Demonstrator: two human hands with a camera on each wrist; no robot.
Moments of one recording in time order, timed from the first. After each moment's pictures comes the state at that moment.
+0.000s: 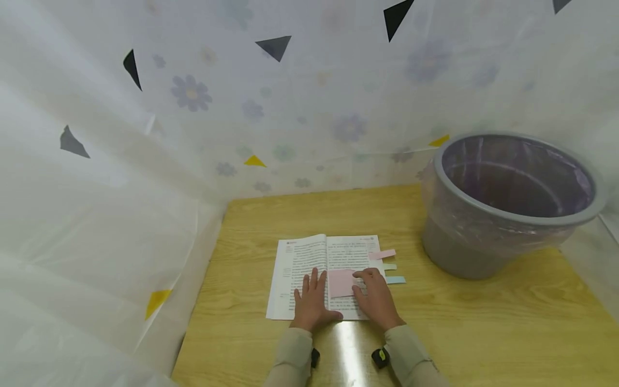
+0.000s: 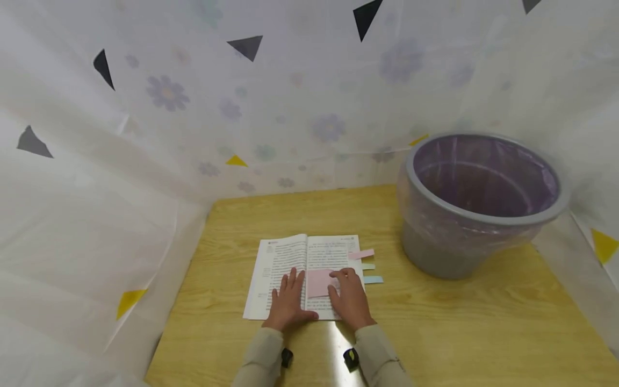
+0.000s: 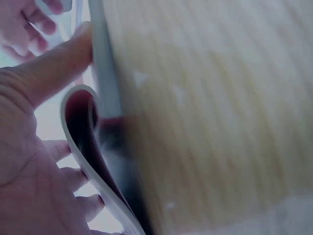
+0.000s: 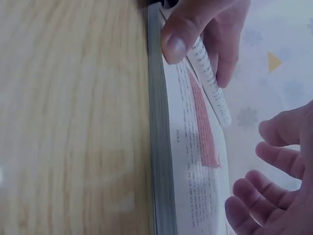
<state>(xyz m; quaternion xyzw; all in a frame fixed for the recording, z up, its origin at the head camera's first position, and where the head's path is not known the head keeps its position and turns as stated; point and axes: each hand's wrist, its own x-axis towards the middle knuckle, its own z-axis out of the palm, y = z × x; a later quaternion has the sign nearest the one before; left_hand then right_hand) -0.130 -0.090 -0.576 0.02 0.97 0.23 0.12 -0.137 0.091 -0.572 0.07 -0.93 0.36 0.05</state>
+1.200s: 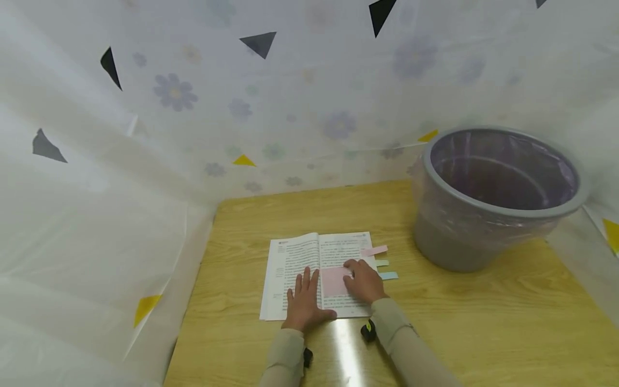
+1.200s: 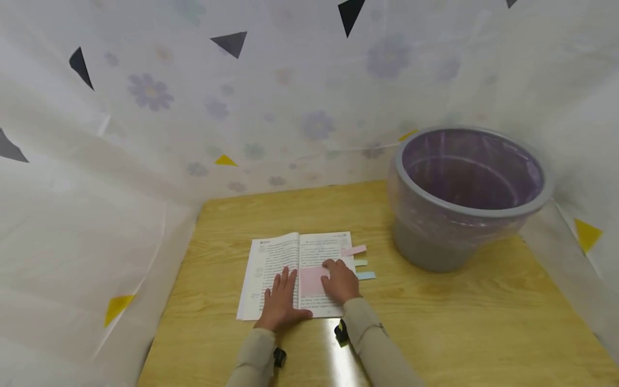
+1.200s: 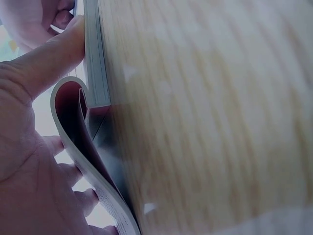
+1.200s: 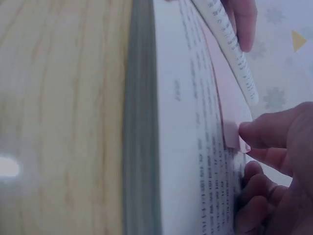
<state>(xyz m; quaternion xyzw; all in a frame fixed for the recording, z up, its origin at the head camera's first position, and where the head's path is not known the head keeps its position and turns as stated) -0.128 -0.094 -0.576 0.02 0.95 0.26 0.14 -0.183 0.090 -0.587 0.01 -0.95 0.30 -0.08</state>
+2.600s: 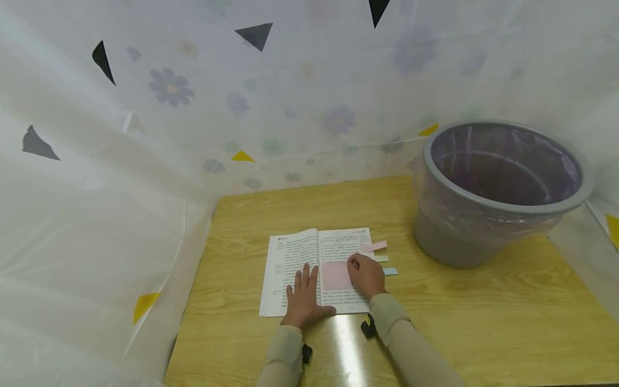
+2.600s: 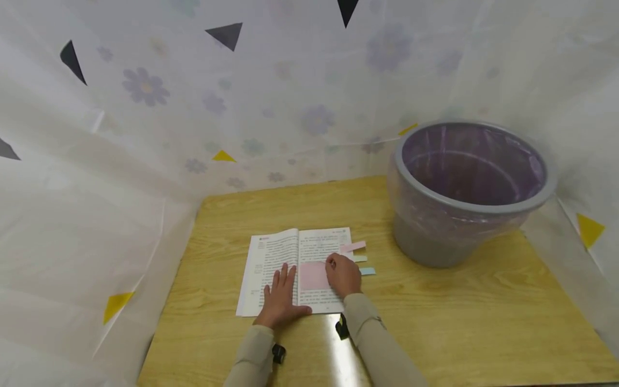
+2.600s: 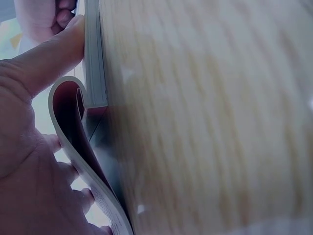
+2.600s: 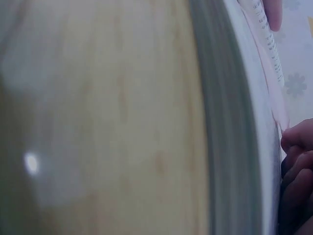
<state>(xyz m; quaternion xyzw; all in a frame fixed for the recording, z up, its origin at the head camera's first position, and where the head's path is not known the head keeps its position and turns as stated) -0.131 -0.095 -0.582 0.03 0.95 0.26 0.16 -0.193 0.094 -0.598 -0.03 -0.94 0.35 0.01</state>
